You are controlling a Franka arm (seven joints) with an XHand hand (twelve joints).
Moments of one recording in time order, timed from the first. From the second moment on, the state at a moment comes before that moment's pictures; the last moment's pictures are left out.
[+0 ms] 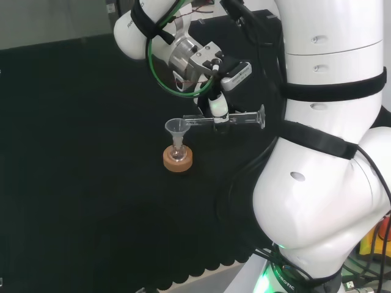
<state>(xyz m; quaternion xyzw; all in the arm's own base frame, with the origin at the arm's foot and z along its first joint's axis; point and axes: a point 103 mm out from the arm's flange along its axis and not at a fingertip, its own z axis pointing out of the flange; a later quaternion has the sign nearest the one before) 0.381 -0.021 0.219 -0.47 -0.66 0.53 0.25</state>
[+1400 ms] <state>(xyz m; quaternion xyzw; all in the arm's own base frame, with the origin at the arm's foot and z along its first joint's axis) 0.386 -0.018 0.225 -0.48 -0.64 0.54 0.24</state>
